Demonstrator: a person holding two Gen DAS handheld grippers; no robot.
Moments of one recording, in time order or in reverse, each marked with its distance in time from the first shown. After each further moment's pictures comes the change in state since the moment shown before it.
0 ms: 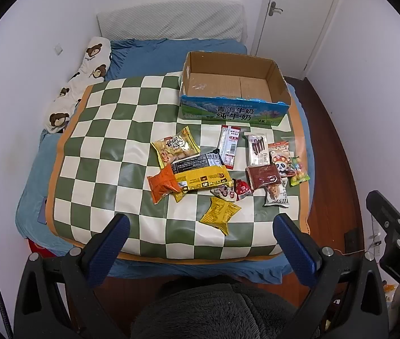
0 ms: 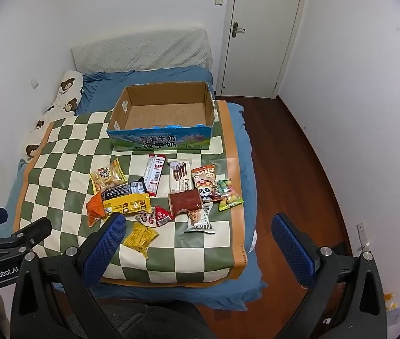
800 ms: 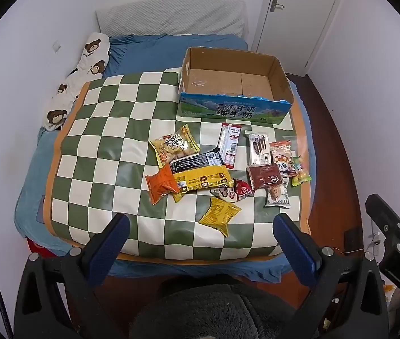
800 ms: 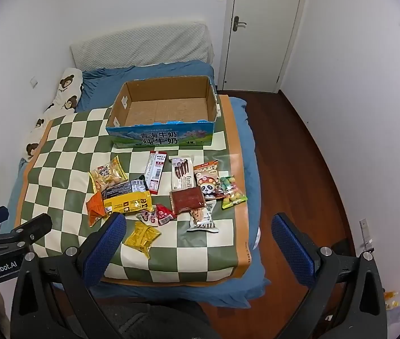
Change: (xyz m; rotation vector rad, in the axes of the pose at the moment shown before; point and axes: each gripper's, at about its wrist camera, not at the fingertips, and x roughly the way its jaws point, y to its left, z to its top) left arm 0.009 0.004 -0.001 0.002 0.022 -0.003; right arm 0.013 0.002 0.003 0.005 0.017 -0.001
